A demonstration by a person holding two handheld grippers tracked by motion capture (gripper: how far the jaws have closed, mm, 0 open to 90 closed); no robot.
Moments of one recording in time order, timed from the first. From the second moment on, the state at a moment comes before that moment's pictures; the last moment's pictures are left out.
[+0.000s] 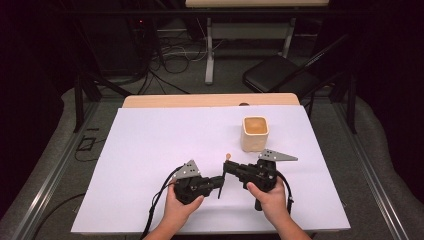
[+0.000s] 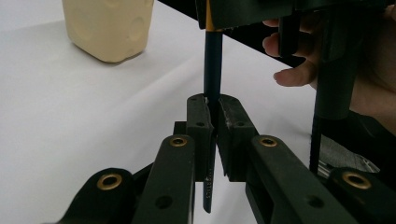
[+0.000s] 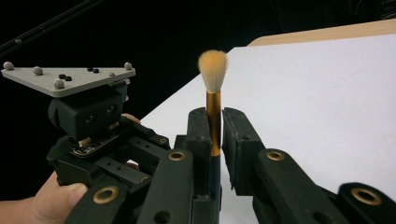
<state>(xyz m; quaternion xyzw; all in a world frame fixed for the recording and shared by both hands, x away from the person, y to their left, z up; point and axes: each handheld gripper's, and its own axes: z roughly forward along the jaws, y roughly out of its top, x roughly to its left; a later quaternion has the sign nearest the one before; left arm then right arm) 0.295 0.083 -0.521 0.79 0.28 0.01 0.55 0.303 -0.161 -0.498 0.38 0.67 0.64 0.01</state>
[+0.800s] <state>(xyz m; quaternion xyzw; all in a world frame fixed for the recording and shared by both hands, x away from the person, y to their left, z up) 0.295 0.084 -0.521 0.79 0.28 0.01 0.55 0.303 -0.161 -0.498 0.37 0.68 0.63 0.01</state>
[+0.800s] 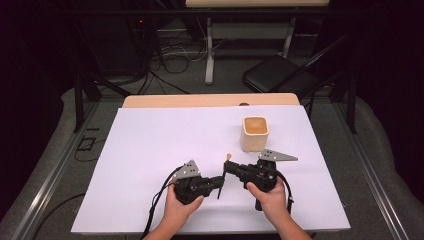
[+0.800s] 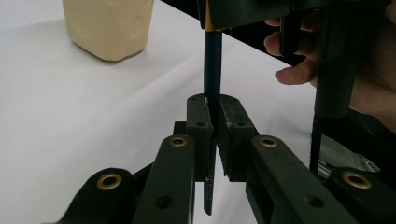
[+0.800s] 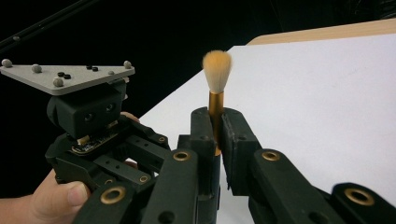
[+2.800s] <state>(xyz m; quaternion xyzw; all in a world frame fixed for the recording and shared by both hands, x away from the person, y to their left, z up) 0.300 0.095 -0.517 0.77 0.30 0.02 0.56 0.317 -0.168 -0.475 0.37 0.72 0.59 0.03</state>
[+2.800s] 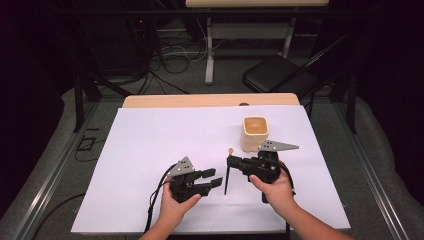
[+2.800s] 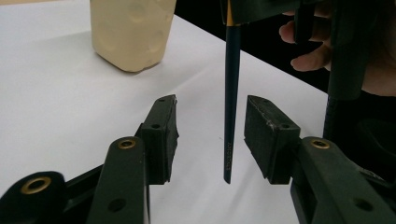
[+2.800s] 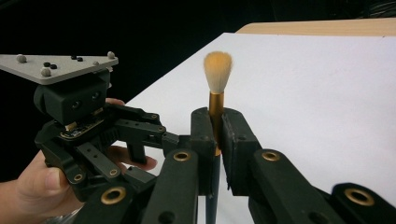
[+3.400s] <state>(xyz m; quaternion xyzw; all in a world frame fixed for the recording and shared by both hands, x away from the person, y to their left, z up) 0.302 0.100 -0.519 0.78 0.31 0.05 0.54 0.321 -0.178 -0.462 0.36 0.74 0.57 0.06</state>
